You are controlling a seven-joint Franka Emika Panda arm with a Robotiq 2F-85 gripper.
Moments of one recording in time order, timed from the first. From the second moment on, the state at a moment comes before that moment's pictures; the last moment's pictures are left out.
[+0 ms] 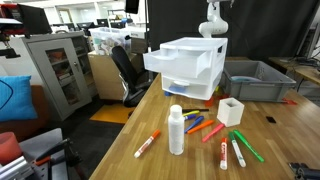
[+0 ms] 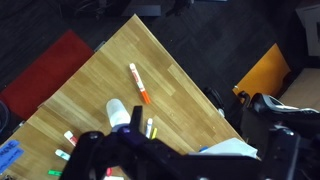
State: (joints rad) arm -0.05 -0.32 -0.29 -2.13 0.18 1.61 -0.32
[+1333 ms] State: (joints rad) arm -0.09 -0.31 -0.29 -2.42 0.48 2.15 -0.18
